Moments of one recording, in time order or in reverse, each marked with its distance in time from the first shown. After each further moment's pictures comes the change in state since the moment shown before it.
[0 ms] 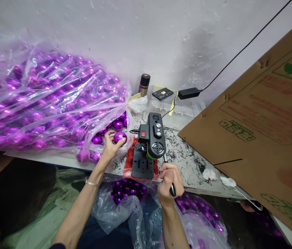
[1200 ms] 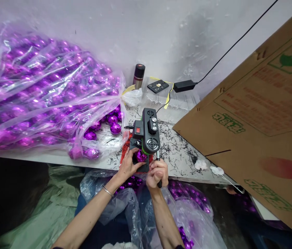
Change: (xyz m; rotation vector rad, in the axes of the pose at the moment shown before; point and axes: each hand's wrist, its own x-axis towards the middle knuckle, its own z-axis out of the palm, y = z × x) left_hand -0.081 -0.061 0.077 0.144 -0.258 0.339; right_hand -0.050 0.035 0.020 0.003 0.135 -0.055
